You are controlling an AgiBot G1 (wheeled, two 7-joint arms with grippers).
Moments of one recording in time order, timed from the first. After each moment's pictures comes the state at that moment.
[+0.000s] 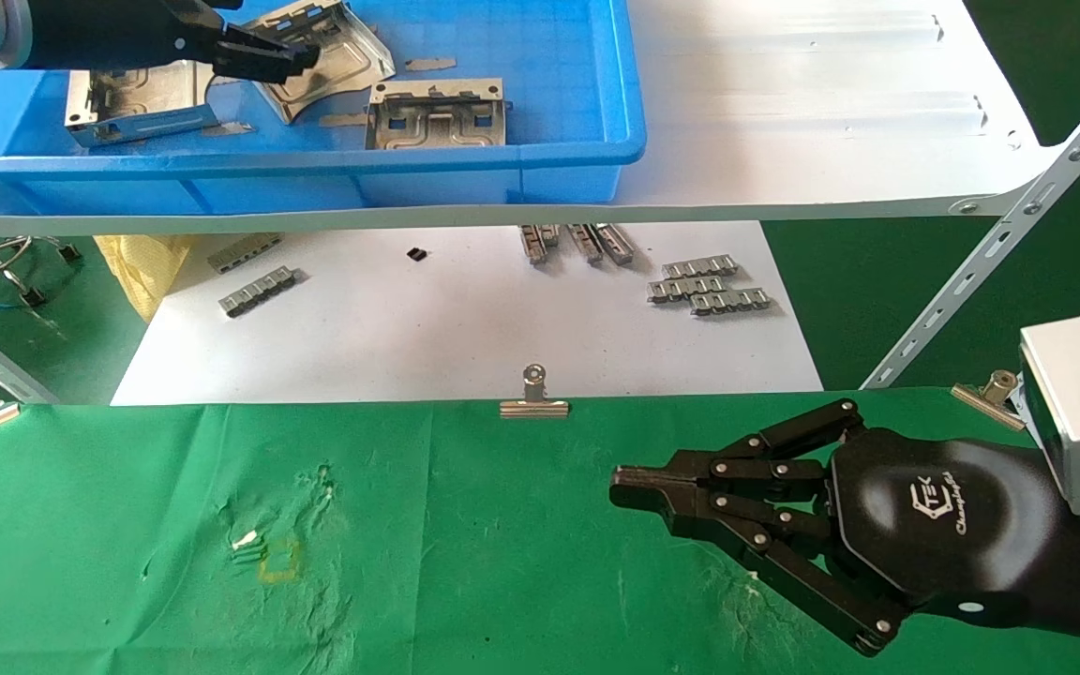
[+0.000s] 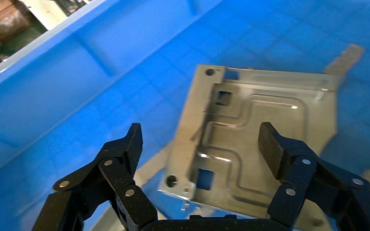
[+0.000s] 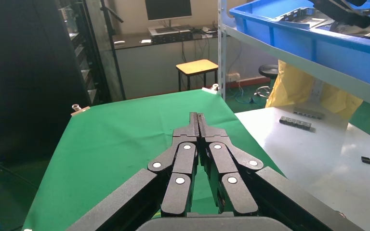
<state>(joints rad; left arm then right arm) -2.15 1.18 0.62 -0.05 1.55 0.92 -0.08 1.09 -0.57 -0.38 1.25 -0.66 -1.45 0.13</state>
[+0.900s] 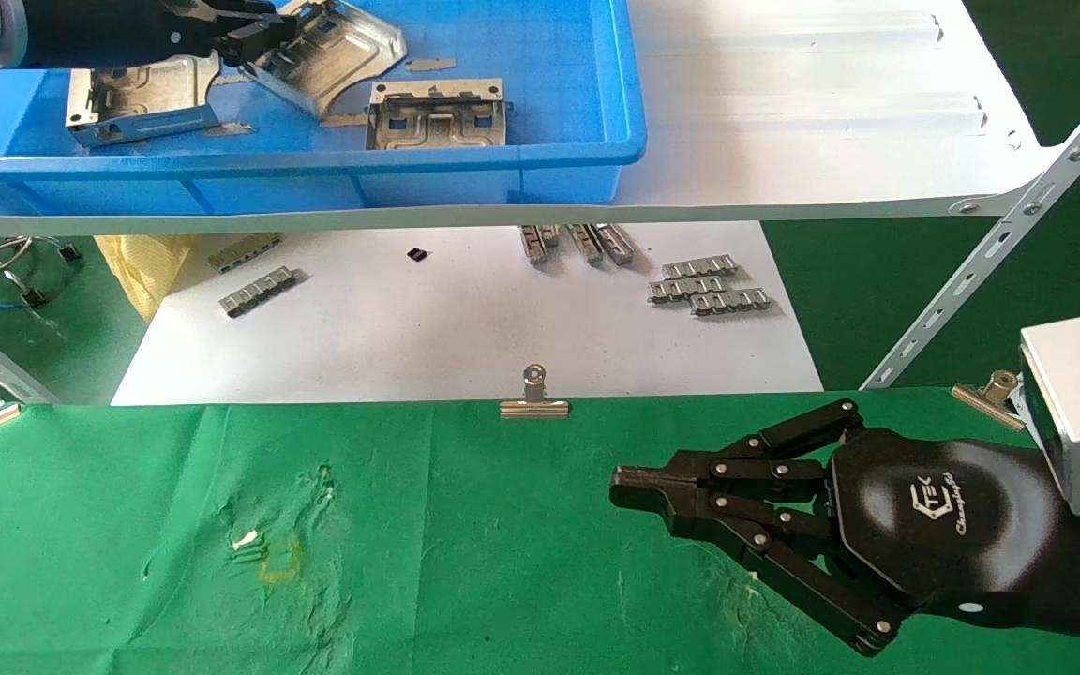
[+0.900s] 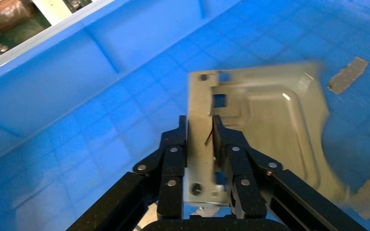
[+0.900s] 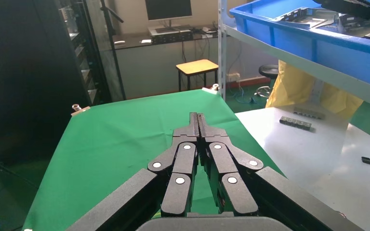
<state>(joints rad) -2.17 1.19 0.61 -0.01 1.54 0.92 -0.09 1.09 -0.57 -0.38 1.25 -0.66 -1.45 0.13</state>
